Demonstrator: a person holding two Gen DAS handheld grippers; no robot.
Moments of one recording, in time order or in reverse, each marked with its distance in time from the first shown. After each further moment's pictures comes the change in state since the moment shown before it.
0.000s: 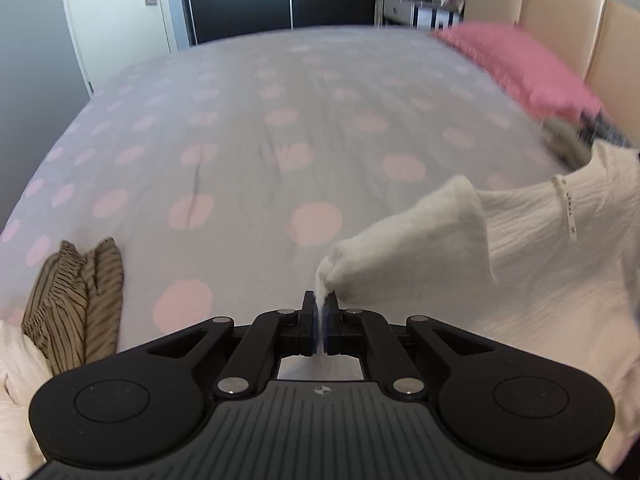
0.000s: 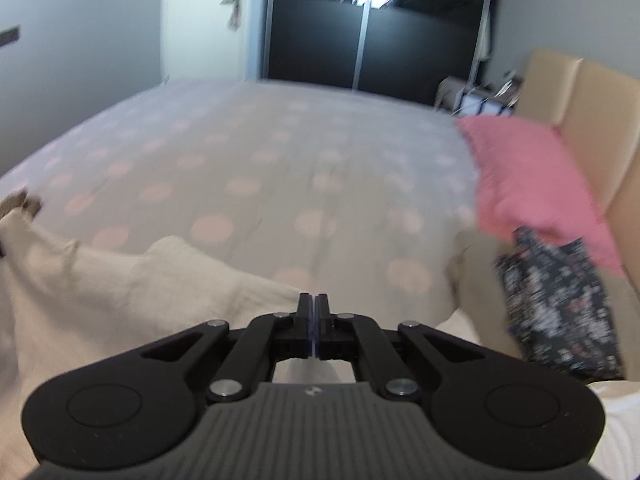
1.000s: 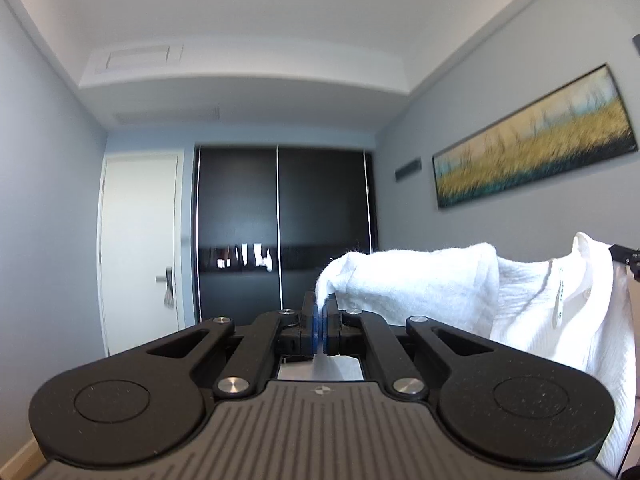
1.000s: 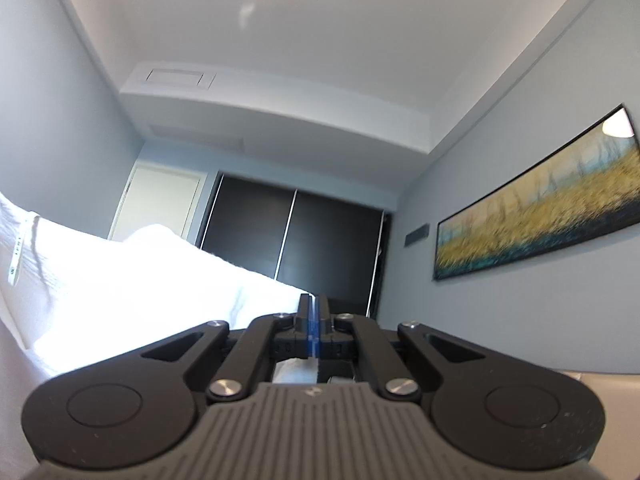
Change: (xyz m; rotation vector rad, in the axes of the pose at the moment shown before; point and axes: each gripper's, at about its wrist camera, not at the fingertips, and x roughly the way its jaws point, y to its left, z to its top) left arm -0.432 -0.073 0.036 0.062 -0.956 -0.002; right arm -0.423 0.039 0.070 -0.055 -0.889 -0.307
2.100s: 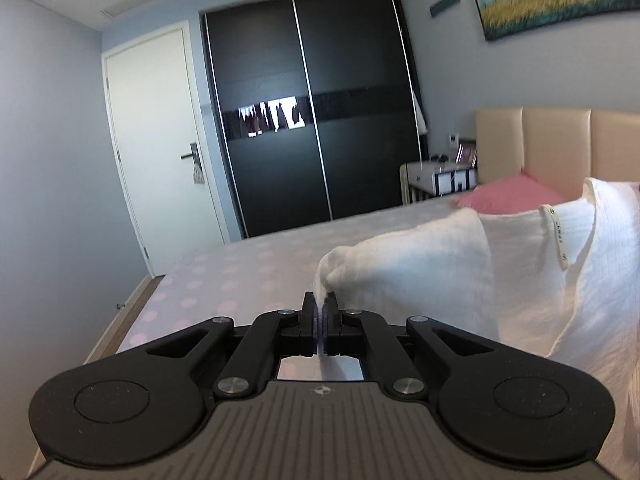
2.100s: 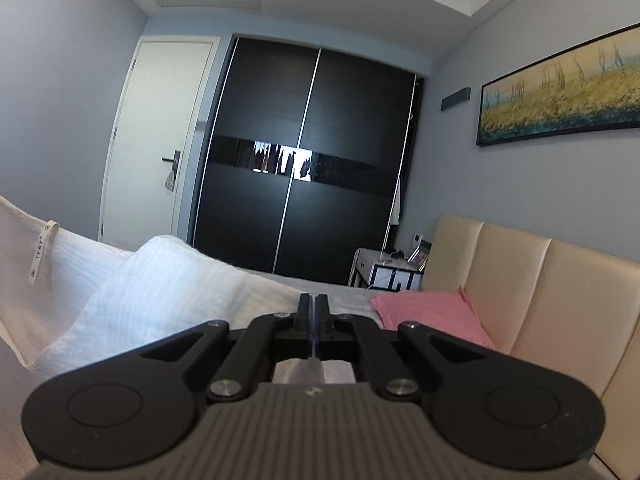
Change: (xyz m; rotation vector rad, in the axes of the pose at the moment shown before) left arm 0.246 0.054 -0.183 0.113 0.517 0.117; right arm 0.217 0.097 -0.194 -0.007 0.478 0.073
